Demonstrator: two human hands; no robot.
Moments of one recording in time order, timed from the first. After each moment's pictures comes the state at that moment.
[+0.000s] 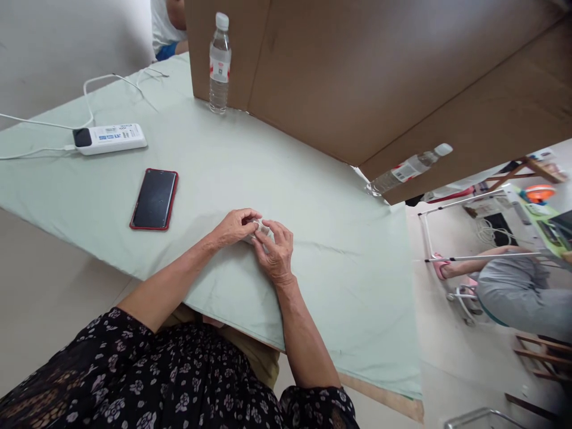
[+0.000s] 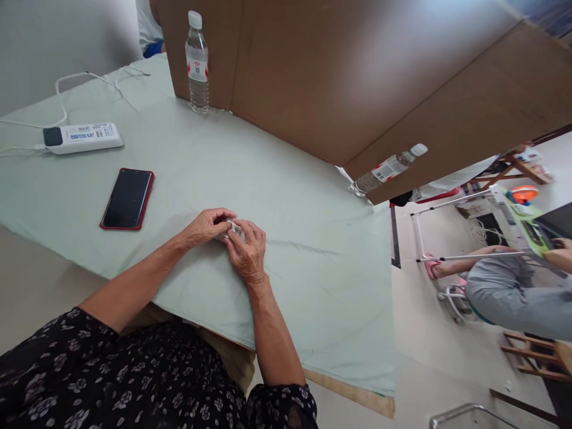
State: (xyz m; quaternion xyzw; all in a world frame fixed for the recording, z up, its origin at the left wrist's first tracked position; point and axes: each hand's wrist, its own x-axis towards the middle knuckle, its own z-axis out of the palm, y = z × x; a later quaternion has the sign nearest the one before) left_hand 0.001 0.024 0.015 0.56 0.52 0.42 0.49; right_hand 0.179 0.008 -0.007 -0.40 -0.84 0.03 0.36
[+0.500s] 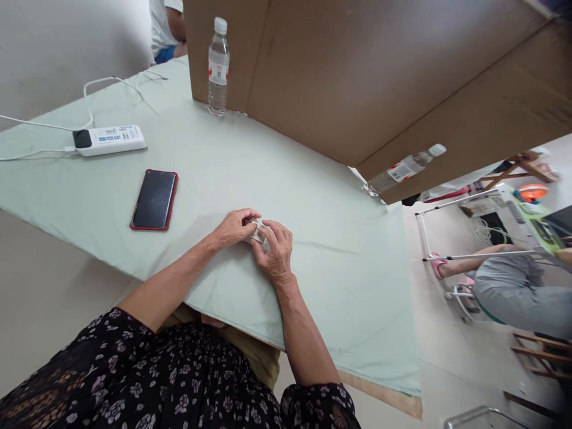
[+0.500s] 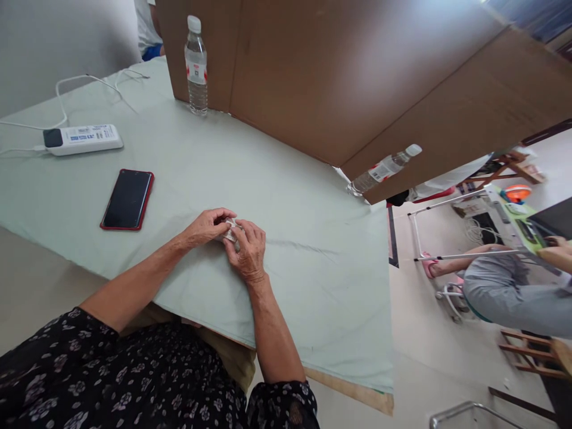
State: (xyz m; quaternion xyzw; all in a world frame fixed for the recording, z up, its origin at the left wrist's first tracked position) left_hand 0.002 0.024 0.011 0.58 0.53 0.41 0.47; right_hand 0.179 0.007 -0.007 -0.41 -0.84 0.03 0.35
